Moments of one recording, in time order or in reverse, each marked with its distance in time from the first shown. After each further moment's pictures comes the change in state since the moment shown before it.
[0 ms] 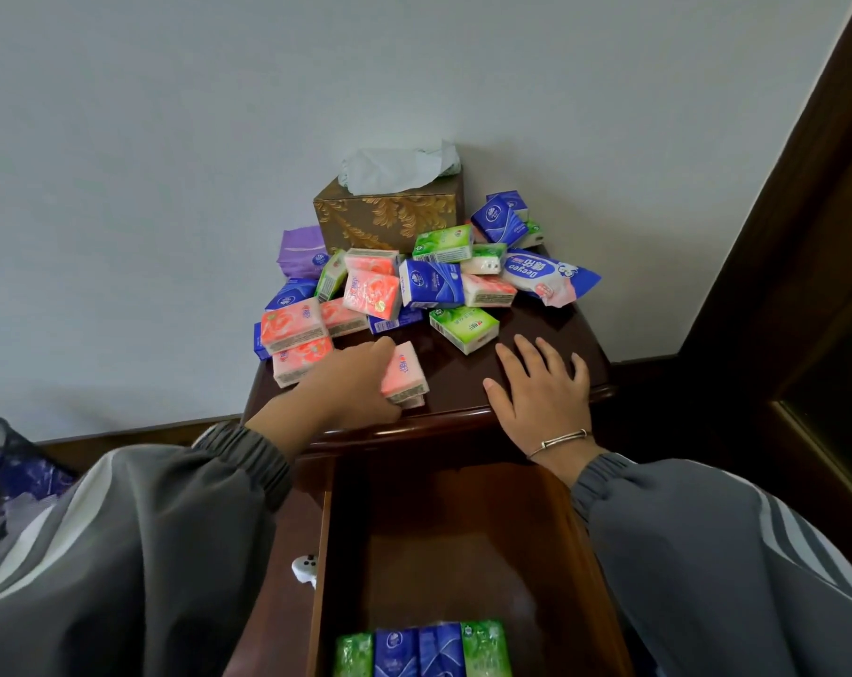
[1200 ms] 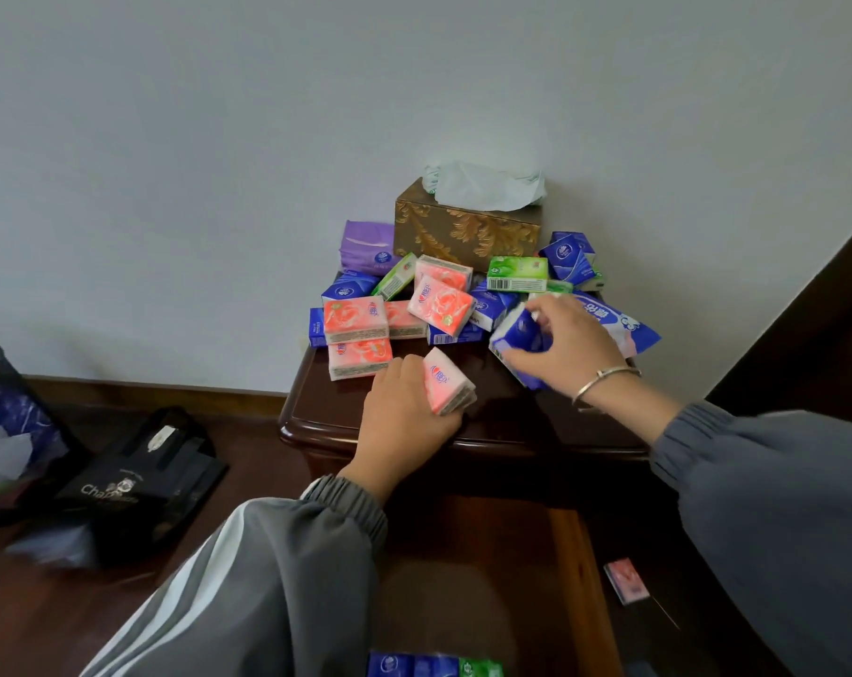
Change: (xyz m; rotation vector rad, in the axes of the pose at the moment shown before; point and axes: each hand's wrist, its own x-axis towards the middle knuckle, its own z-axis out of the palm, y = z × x) left_hand -0.015 -0.001 0.050 -0.553 0.484 -0.256; right_hand 0.091 -0.043 -0.067 0.370 -0.112 -0.156
